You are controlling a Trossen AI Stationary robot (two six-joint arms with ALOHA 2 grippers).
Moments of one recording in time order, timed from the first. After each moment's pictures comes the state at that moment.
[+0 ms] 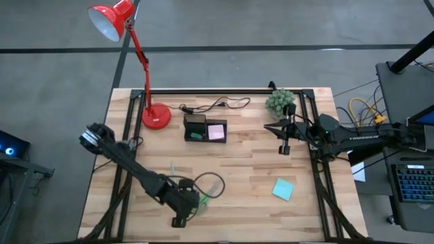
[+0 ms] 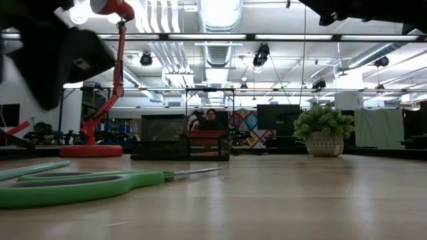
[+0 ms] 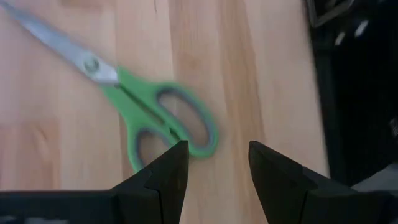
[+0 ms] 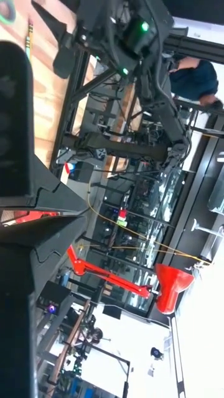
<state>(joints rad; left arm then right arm) -0.63 1.67 1.10 -0.43 -0.05 -0.58 -0.04 0.69 0.37 0.53 0.03 -0.34</state>
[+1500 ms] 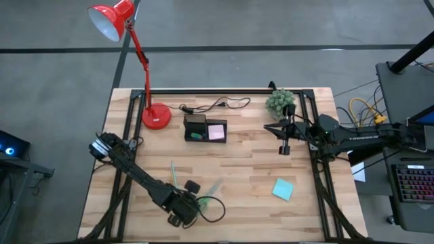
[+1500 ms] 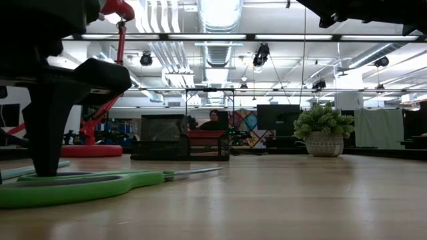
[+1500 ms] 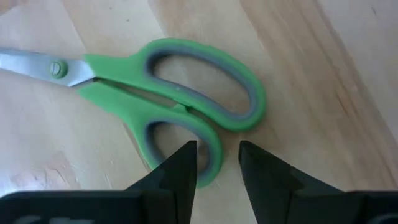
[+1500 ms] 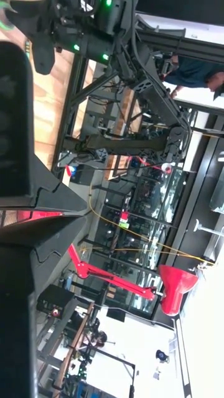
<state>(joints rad) -0.65 1.87 1.12 -0.48 -0.17 -0.14 -0.04 0.69 0.37 0.53 0.03 -0.32</state>
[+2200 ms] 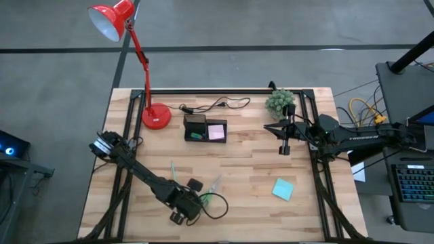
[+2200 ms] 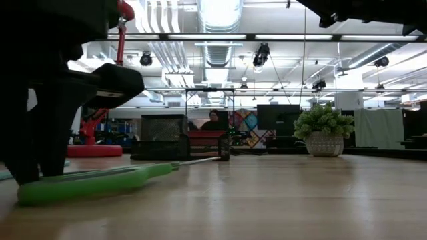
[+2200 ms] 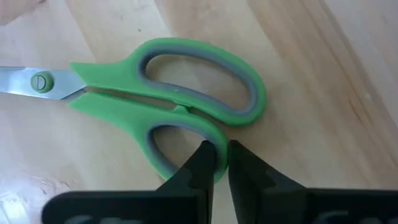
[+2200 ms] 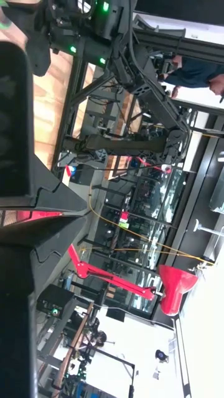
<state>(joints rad) -0.60 1.86 1.12 -0.46 -0.13 -0.09 -0.04 0.69 0.37 0.53 0.03 -0.32</state>
